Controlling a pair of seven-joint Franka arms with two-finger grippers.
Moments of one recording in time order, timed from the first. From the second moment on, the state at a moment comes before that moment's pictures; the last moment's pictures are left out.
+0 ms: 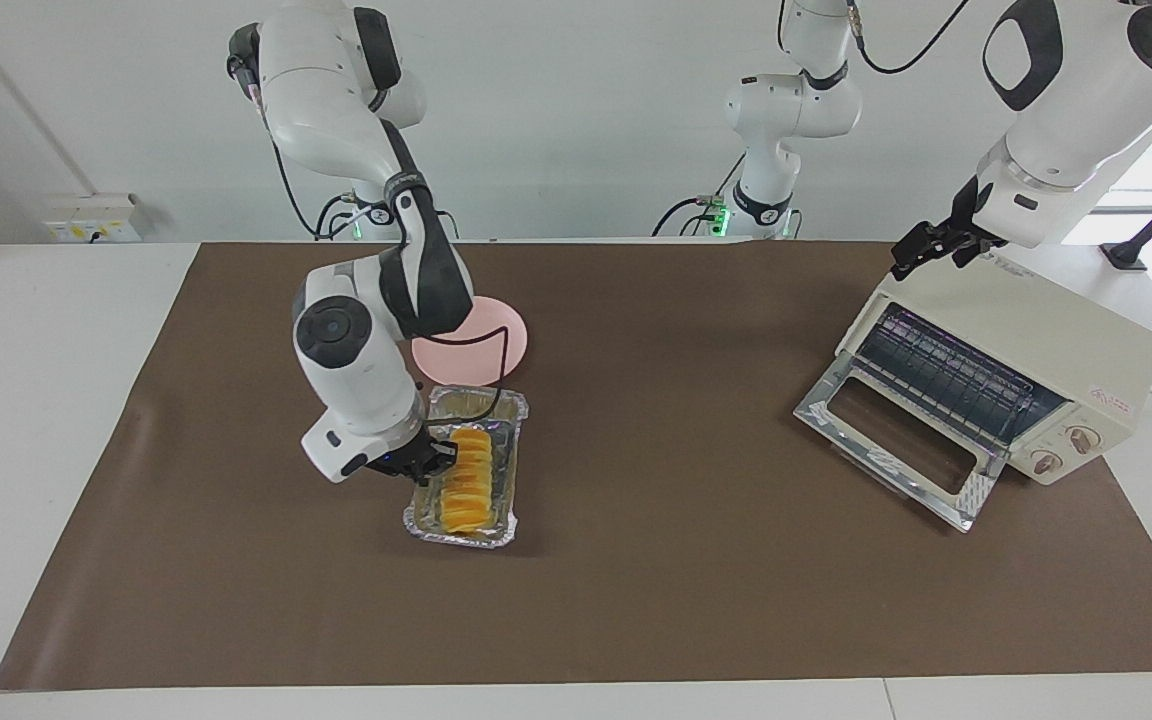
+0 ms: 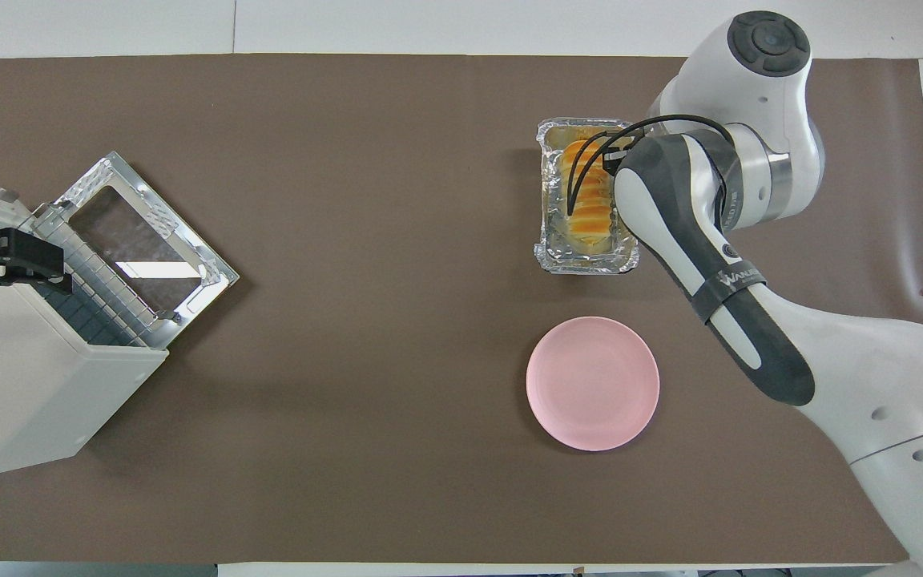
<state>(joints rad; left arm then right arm) -0.15 -0.01 0.14 -1.65 -0.02 1.45 -0.17 0.14 0.58 0.06 -1.42 0.01 2.00 0.23</state>
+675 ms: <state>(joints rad) -0.15 -0.01 0.14 -1.65 -0.02 1.45 -0.17 0.09 0.56 0.06 -1.60 0.01 2.18 0.13</state>
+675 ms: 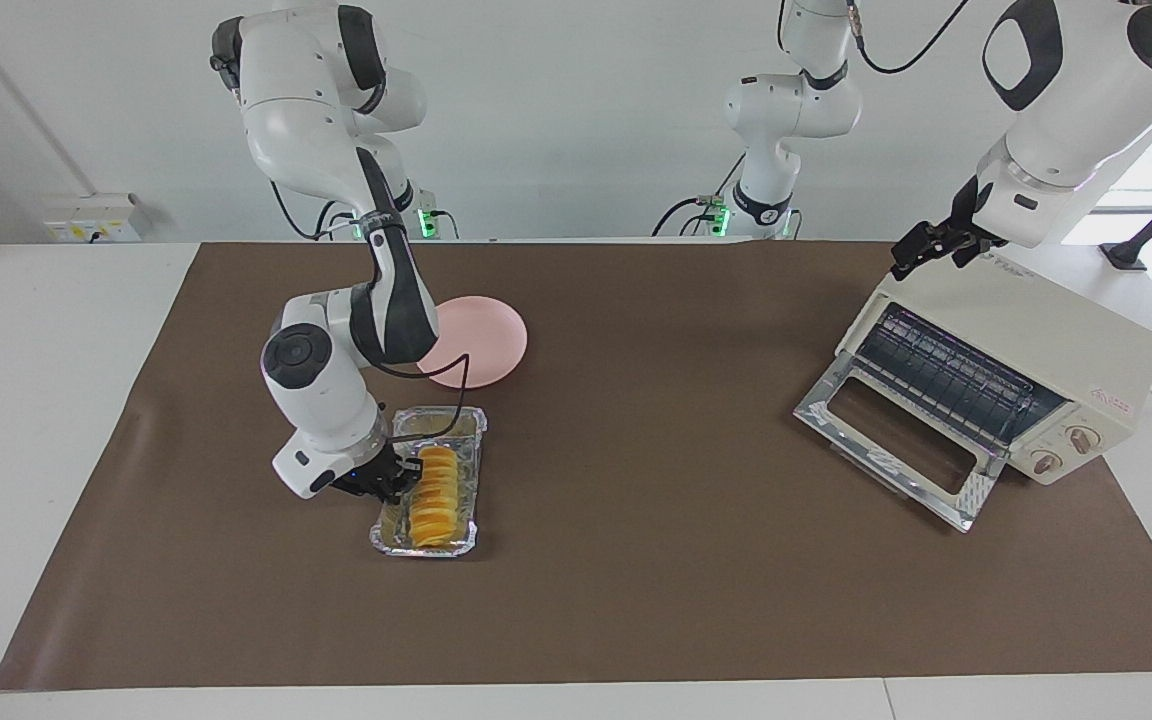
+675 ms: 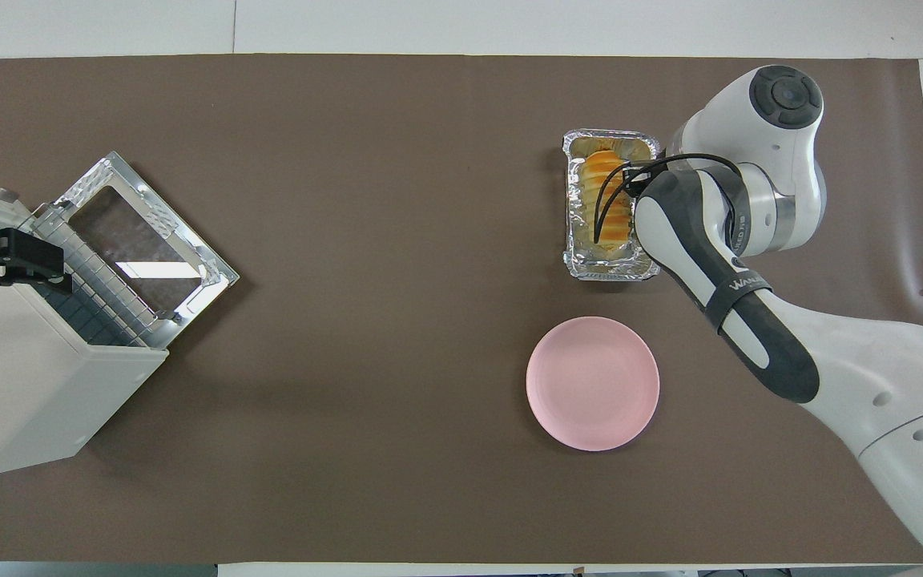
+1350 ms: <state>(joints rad) -0.15 -0.01 0.14 -1.65 -0.02 1.45 -0.17 0.15 0.53 0.07 -1.48 -0.01 1.97 0.20</state>
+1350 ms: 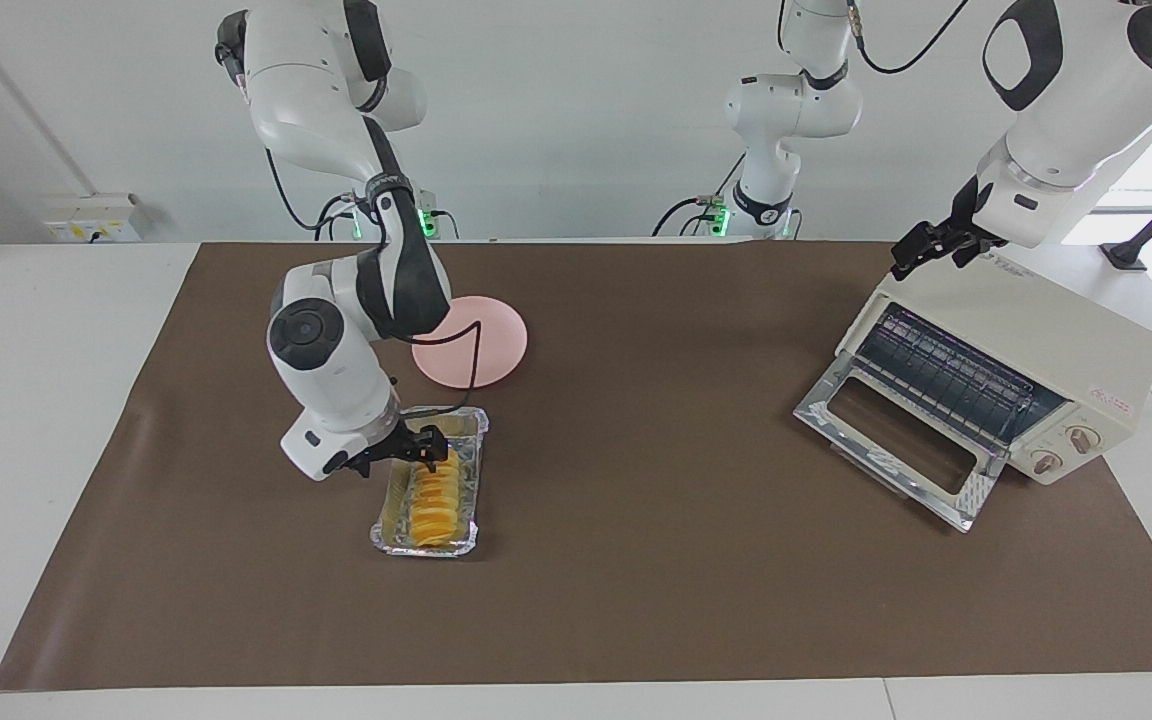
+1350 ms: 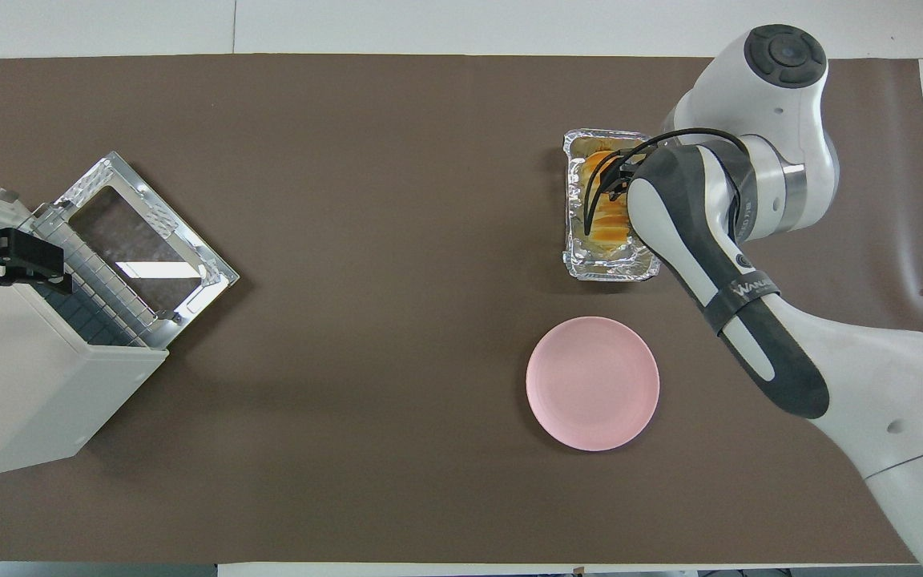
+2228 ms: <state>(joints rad) -0.15 -0.01 0.14 -1.65 -0.02 1.45 -0.17 0.19 0.55 0.07 -1.60 -0.03 2.14 0.25</state>
